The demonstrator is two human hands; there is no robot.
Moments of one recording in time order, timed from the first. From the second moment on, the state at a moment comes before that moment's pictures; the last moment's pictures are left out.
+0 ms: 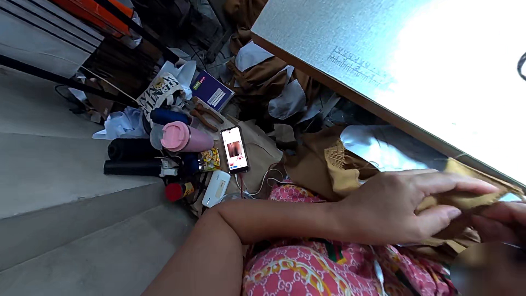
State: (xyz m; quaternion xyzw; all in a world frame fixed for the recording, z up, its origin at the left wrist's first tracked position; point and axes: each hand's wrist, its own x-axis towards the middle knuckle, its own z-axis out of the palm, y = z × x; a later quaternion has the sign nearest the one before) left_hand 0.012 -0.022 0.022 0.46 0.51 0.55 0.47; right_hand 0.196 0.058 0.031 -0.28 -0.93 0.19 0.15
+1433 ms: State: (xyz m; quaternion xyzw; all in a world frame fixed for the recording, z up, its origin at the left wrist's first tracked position) left_hand 0.012 -0.017 -0.005 0.62 0.49 0.61 0.11; right_hand 0.213 0.068 0.041 -0.17 -0.91 0.31 0.21
